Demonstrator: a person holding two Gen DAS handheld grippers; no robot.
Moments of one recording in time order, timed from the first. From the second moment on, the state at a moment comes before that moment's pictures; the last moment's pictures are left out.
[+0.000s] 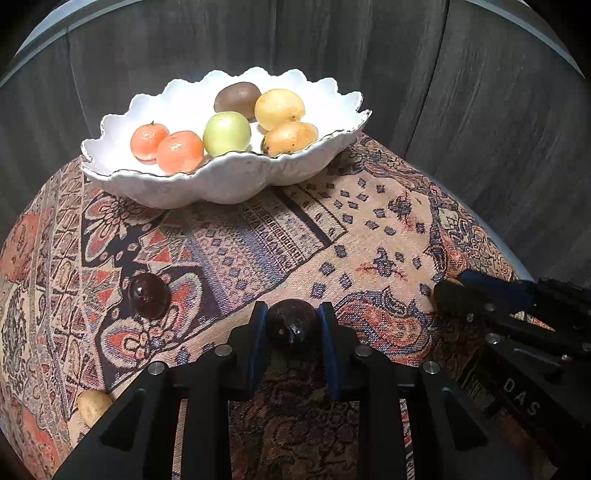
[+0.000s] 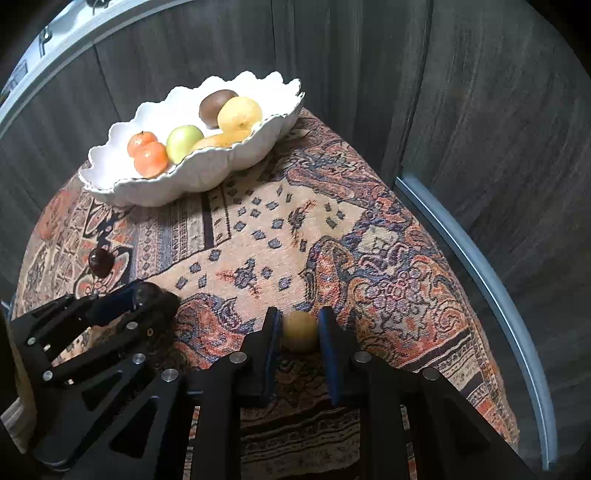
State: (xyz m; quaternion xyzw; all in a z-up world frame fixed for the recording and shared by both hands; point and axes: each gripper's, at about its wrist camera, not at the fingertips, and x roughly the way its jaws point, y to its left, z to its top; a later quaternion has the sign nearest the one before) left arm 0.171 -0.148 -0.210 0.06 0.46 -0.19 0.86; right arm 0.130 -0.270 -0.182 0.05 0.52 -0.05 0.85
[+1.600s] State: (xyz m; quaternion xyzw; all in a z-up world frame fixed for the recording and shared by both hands) left arm 0.267 -0.072 -0.100 0.03 0.37 -0.14 0.92; right arm 0.242 -0.205 -0.091 0.06 0.44 0.01 0.90
